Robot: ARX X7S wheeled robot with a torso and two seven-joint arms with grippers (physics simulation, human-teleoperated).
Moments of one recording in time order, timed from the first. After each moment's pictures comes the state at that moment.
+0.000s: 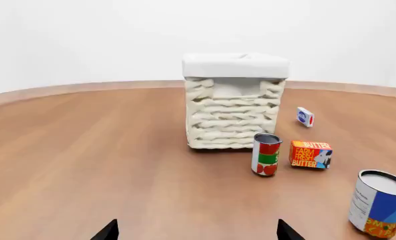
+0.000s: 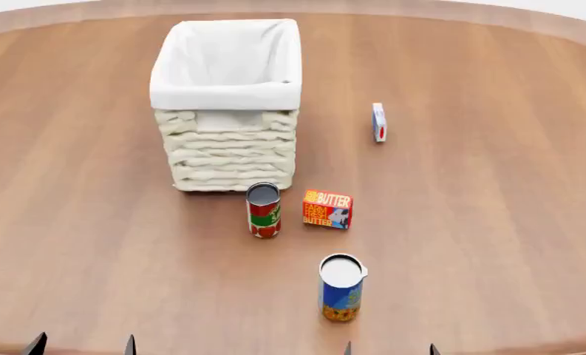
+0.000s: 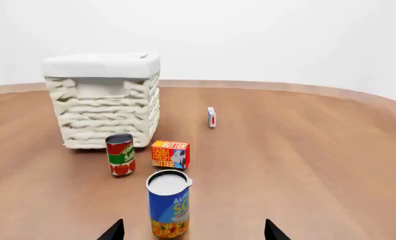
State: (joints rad) left arm 0.00 0.00 0.00 0.00 0.00 0.00 0.00; right arm 0.00 0.00 0.00 0.00 0.00 0.00 0.00
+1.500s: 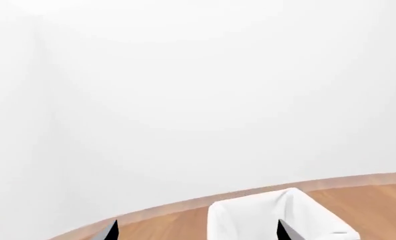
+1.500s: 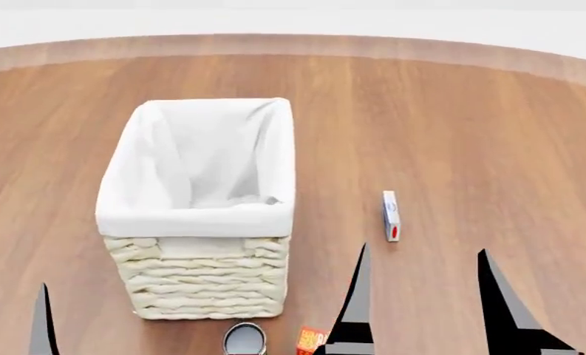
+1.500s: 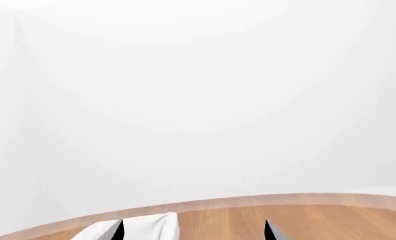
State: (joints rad) left arm 0.18 -0.16 0.19 0.95 0.18 -0.44 -0.19; right arm -0.03 0.13 -0.01 -0.84 0.31 0.42 0.16
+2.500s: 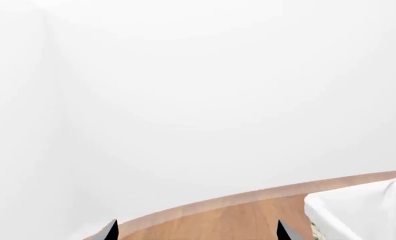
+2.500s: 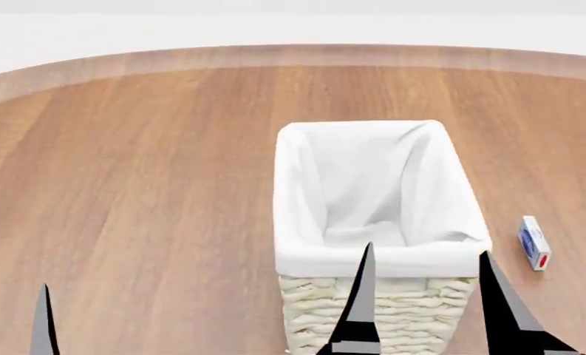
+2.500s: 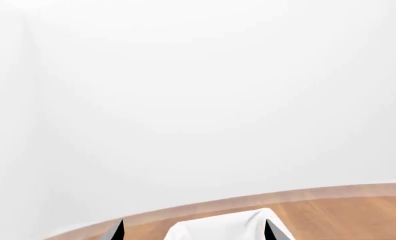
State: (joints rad) left arm 0.17 -0.21 0.21 0.95 0.14 -0.46 -0.25; right arm -0.03 0.18 -0.02 -0.83 0.39 0.41 0.21
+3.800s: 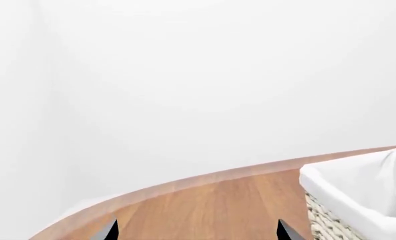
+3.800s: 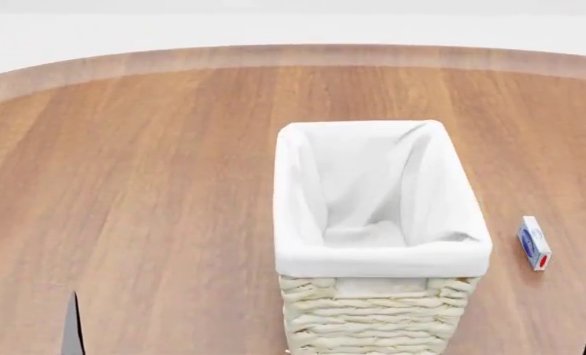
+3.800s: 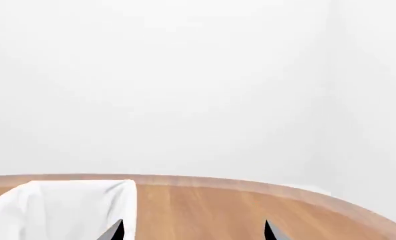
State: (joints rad) left arm 0.13 -0.24 0.22 0.76 0.05 -0.39 -0.31; right arm -0.28 0.38 0.47 -0.59 0.43 0.16 -0.01
